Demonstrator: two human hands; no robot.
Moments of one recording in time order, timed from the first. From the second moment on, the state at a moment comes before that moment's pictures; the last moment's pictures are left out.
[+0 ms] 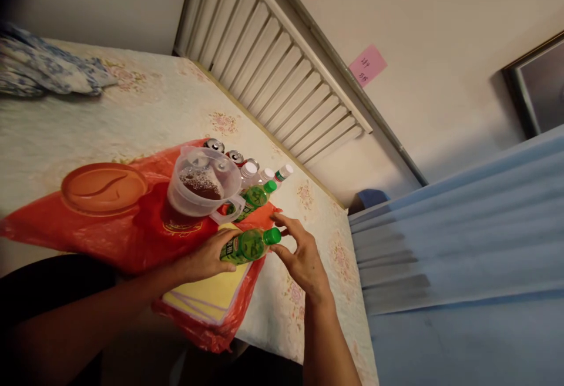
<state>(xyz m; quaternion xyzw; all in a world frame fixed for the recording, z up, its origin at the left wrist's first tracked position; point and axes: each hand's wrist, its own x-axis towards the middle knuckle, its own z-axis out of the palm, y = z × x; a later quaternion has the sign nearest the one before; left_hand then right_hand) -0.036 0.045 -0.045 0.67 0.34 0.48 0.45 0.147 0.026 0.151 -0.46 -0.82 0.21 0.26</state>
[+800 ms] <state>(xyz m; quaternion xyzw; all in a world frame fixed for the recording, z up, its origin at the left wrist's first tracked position) -0.037 0.044 -0.043 0.66 0.35 0.48 0.46 0.149 0.026 0.116 -0.52 -0.72 0.20 0.40</state>
